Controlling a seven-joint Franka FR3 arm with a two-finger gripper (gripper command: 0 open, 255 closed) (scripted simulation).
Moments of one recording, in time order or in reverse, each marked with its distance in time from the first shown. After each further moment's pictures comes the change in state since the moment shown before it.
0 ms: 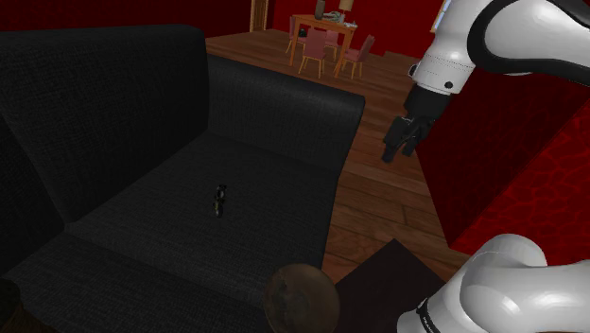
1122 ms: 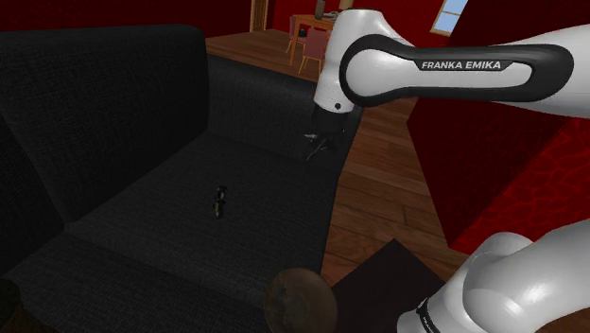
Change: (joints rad) arm 0.061 0.461 0.190 0.136 0.024 0.339 0.097
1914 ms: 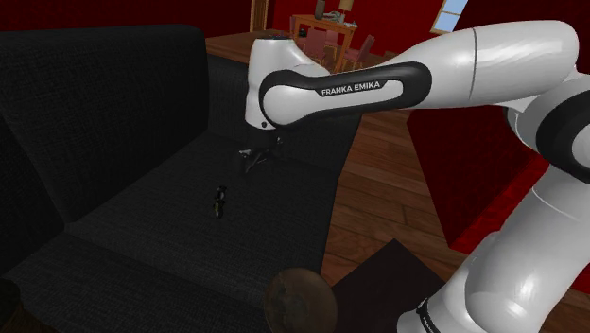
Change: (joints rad) arm 0.057 0.445 0.112 0.295 -0.138 0.138 0.128
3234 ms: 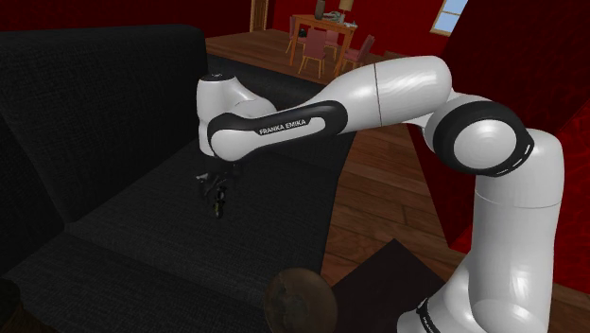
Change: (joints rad) arm 0.111 0.384 0.004 0.290 -0.158 0.064 0.090
